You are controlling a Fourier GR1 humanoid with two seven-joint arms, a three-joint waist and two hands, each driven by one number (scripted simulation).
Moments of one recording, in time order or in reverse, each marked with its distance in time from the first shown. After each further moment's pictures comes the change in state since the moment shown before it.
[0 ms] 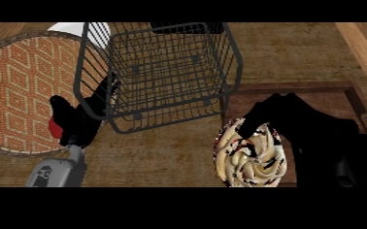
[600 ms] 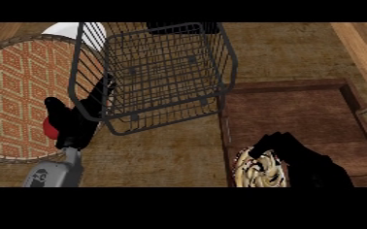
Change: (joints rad) left arm 0.020 0.012 0.002 -0.022 0.010 0.024 0.016; right arm 0.522 0.005 0.076 -0.046 0.047 -0.102 -0.143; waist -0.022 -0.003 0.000
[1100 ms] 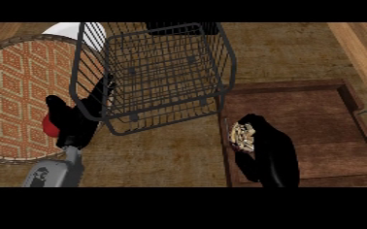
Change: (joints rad) left arm -0.009 0.005 -0.003 0.012 0.010 0.000 0.003; right arm 0.089 -0.017 -0.146 0.510 0.008 -0.285 -0.212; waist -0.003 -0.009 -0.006
